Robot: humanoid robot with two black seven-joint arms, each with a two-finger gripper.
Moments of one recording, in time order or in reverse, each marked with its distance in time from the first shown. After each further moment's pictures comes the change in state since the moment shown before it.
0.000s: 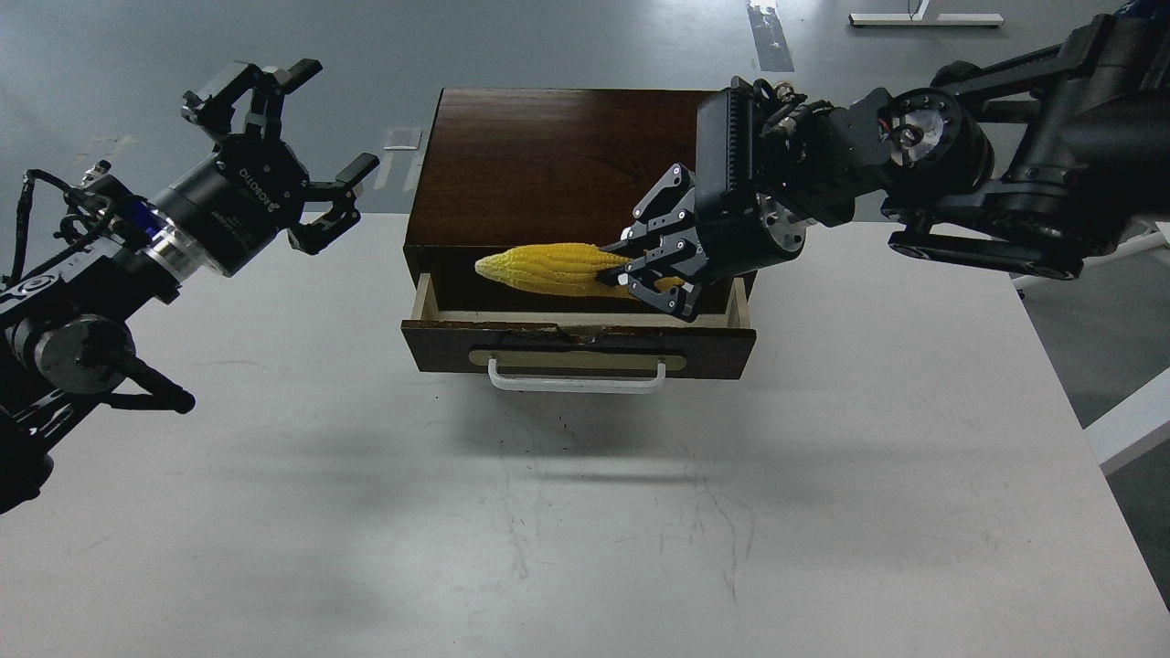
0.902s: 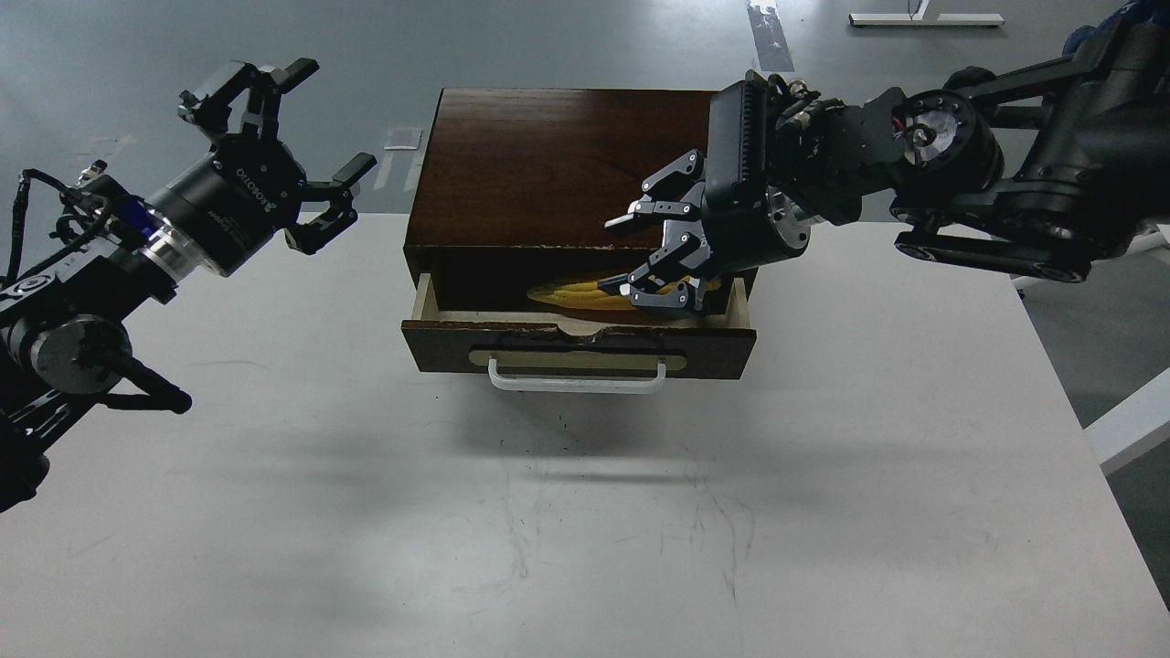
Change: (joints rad) left arm 0.002 0.007 -0.001 -0.002 -0.001 0.001 0.000; right arm 0.012 -0.052 0.043 0.008 0.128 -0.024 0.000
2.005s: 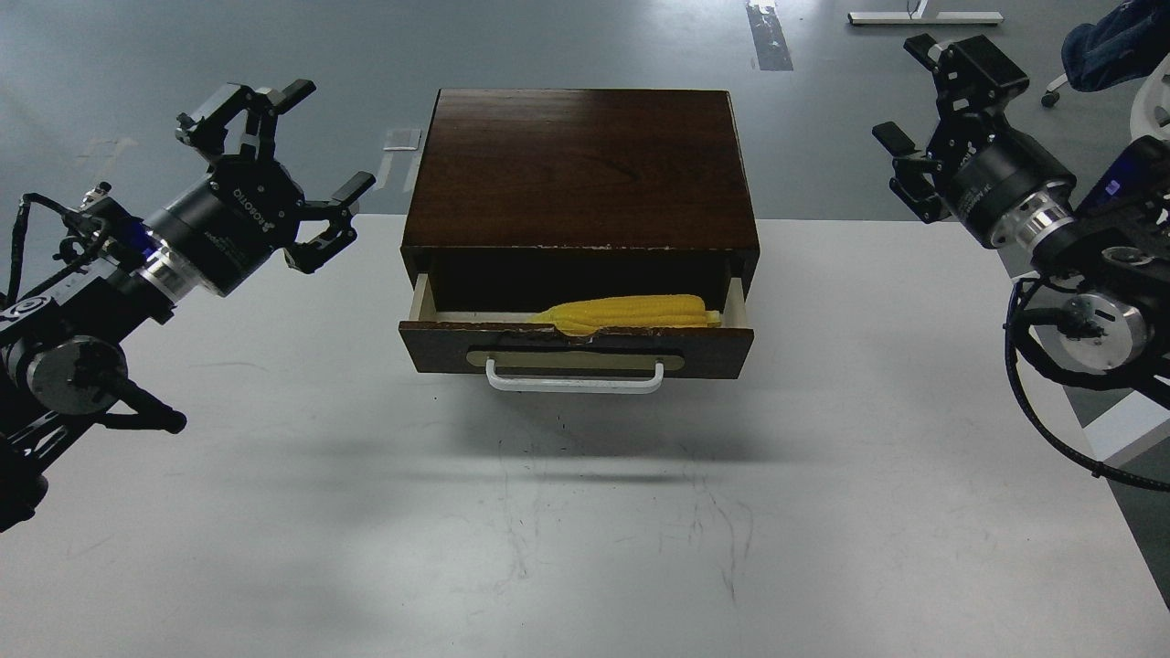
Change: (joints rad) left arm 0.064 -0.003 -0.033 -0.010 0.001 -0.042 0.000; right arm -0.865 -0.489 0.897 0.062 1.405 0.244 0.000
